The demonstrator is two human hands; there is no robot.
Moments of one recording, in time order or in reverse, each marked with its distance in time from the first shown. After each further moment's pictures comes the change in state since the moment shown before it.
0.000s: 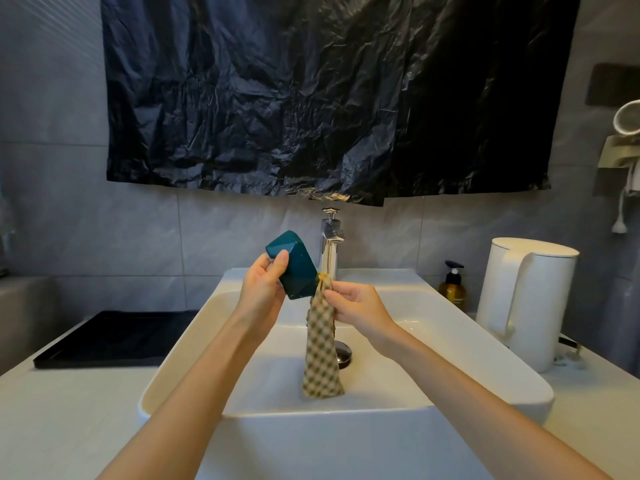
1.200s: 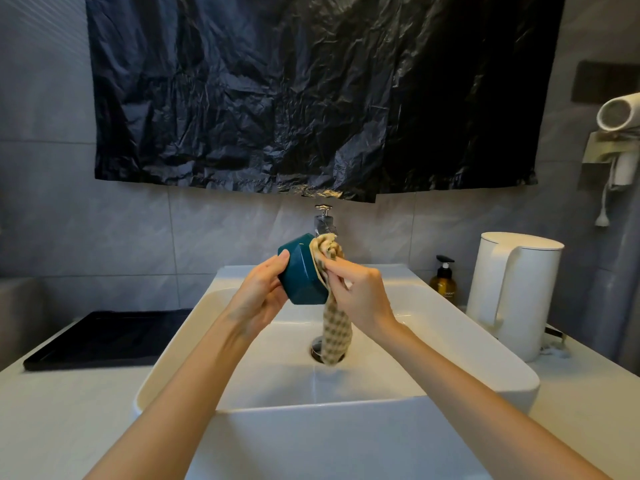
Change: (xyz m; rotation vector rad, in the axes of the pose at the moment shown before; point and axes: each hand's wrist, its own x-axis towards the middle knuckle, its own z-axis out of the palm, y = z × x) left_hand -0.010 0.009 0.004 -0.079 -0.158 -0.174; right_hand 0.001 -0.014 -0.003 -0.676 0.324 -0.727
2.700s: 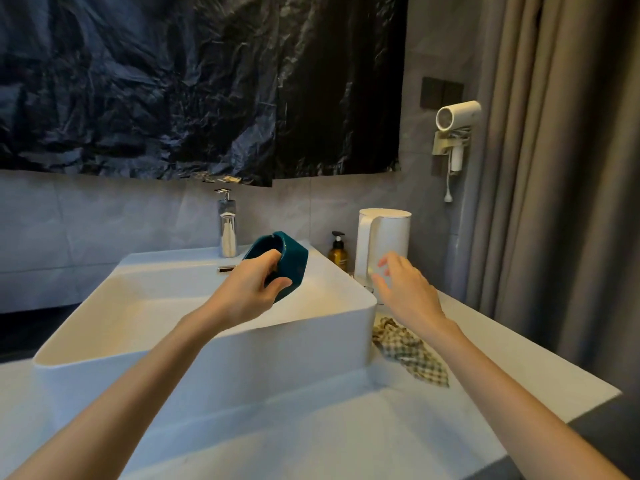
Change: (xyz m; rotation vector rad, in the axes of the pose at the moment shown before) left_hand -0.086 -0.033 0.119 1.292 -0.272 0.436; right_hand -0.108 -0.024 -0.234 -0.646 -0.215 0.641
